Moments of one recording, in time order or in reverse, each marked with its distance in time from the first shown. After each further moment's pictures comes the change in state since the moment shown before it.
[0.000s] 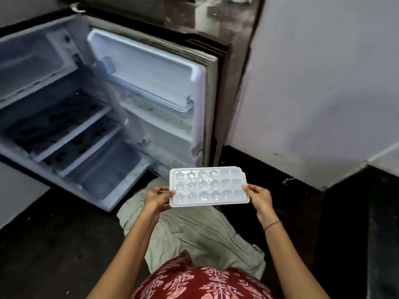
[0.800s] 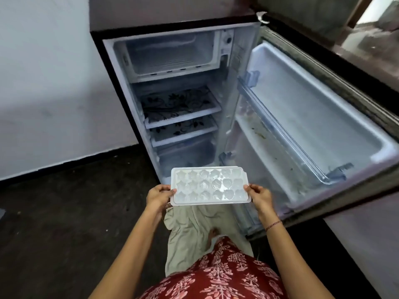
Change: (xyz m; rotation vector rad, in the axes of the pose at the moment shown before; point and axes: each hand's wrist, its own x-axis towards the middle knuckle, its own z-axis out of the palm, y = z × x) left_hand 0.073 0.013 -0.193 -0.366 0.544 -0.041; right_hand 0.038 -0.059 0.307 -0.442 -0.486 -0.187
